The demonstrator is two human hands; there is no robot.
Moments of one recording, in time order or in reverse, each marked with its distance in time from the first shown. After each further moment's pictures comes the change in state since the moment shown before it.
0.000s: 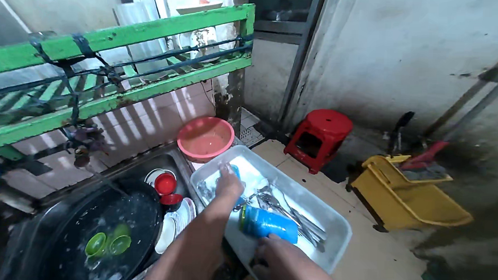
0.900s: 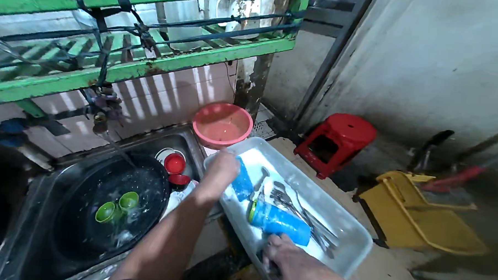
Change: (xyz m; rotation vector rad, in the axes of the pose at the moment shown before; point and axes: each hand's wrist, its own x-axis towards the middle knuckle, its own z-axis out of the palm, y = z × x) left_hand -0.058 -0.052 -0.071 -0.114 0.134 0.275; right_hand -0.007 0.000 0.003 -0.025 -0.102 -0.014
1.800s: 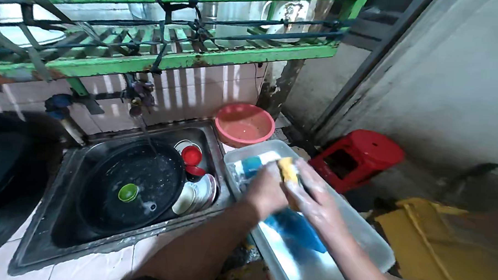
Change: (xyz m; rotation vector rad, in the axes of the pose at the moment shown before) left_hand -0.040 0.029 0.040 -0.500 0.030 0.117; right_hand 0.019 -0.006 -0.058 0.547 1.136 -0.236
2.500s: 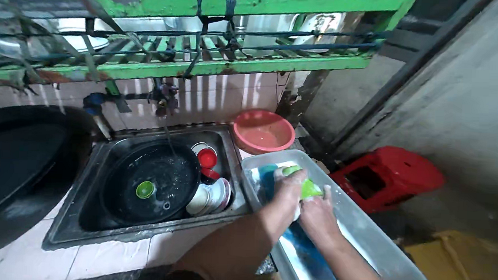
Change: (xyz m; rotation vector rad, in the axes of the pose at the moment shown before) left_hand 0.021 0.002 0.024 -1.033 0.220 -0.351; right_hand 0.011 0.018 0.044 -0.589 -0.138 -0.192
